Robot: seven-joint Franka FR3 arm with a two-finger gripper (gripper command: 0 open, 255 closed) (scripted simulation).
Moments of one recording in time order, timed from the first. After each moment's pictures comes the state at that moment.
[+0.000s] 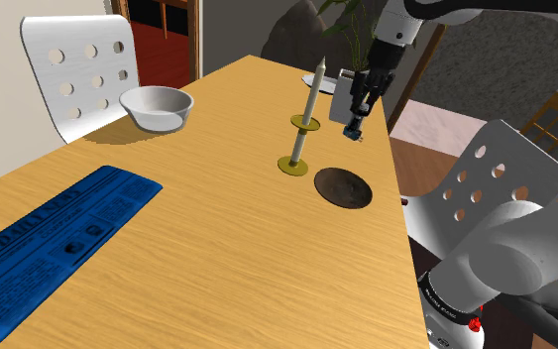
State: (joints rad) arm -0.04 -0.43 -0.05 -2.14 0.00 1.72 0.02
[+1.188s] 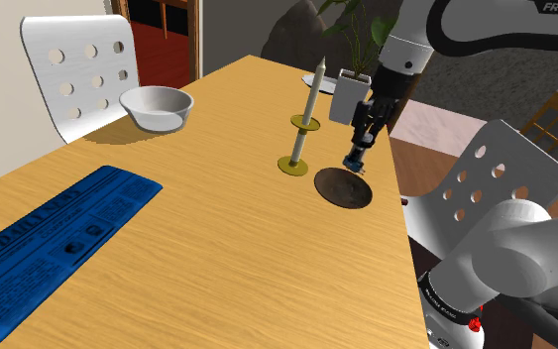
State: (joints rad) arm 0.02 -0.67 0.08 -2.41 0.07 1.74 0.17
